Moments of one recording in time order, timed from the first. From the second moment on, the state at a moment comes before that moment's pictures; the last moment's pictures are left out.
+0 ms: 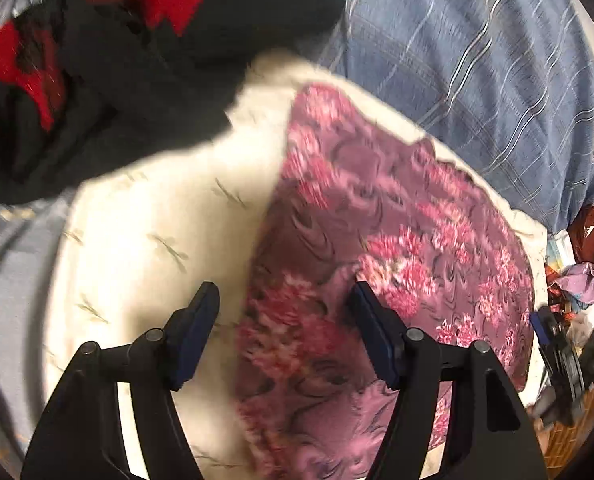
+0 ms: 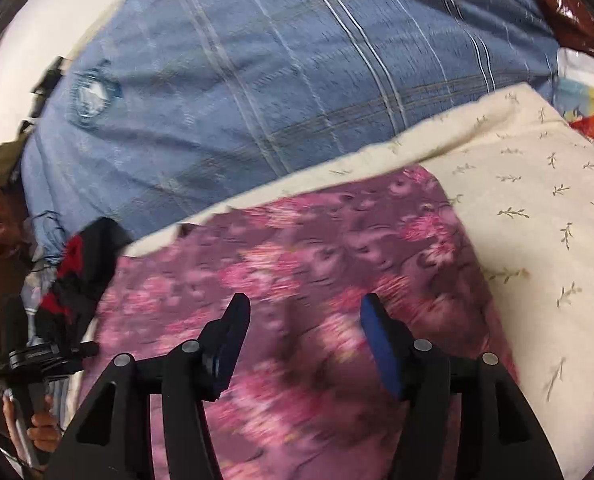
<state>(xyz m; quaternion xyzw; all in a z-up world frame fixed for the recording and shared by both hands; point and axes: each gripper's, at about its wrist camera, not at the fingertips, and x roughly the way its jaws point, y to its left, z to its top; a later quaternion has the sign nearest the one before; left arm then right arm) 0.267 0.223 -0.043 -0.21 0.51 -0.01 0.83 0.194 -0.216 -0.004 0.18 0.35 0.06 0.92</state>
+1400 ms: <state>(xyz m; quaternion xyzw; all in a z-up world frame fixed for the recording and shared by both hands) 0.174 0.265 -0.060 -0.41 0.45 -0.17 0.77 0.114 -0.046 -0.026 -0.01 0.39 0.20 0.90</state>
